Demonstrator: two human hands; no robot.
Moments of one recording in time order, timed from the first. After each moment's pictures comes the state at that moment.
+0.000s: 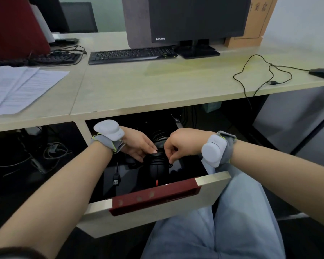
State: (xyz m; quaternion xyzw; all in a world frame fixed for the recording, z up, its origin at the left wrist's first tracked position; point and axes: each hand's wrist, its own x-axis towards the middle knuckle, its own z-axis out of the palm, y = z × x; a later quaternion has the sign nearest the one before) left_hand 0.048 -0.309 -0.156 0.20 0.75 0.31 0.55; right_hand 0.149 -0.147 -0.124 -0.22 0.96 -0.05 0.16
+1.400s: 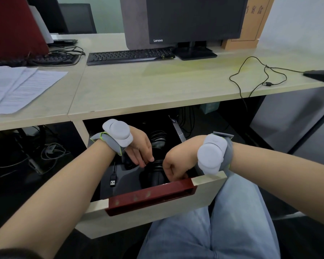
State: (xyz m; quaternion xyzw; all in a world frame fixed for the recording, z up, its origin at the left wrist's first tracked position) left_hand 0.049 -0.296 -0.143 0.21 0.81 0.16 0.52; right_hand 0.176 -0.174 -0.109 -0.19 0.91 -0.03 0.37
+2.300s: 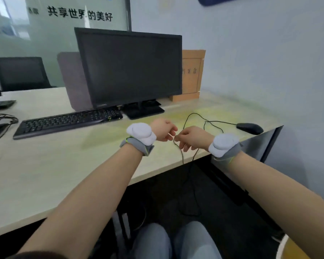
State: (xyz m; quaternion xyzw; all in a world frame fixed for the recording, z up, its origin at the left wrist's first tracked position) left_hand 0.026 -0.001 0.023 0.34 0.81 0.42 0.24; right_hand 0.115 0.105 0.004 0.22 0.91 -0.36 -0.02
